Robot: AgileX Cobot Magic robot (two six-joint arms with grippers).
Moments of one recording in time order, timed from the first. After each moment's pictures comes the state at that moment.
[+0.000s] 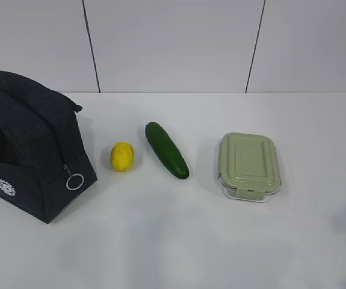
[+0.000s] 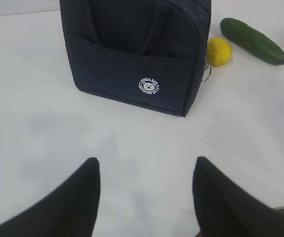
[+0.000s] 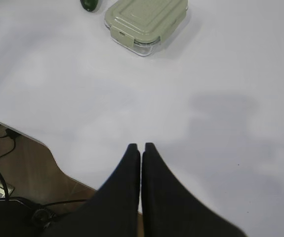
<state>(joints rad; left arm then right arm) -0.06 0.02 -0.53 -0.11 1.11 0.09 0.45 0.11 -0.50 -0.11 1.14 -0.01</state>
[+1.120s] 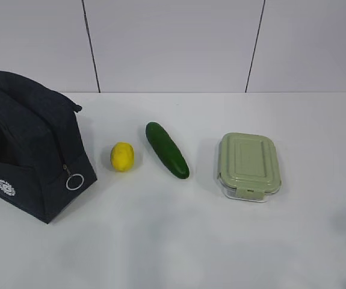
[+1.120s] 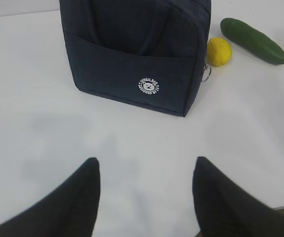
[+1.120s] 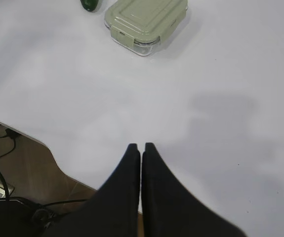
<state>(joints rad) -0.06 0.02 -0.53 -0.11 1.11 0.09 0.45 0.11 -0.50 -0.11 1.14 -0.01</state>
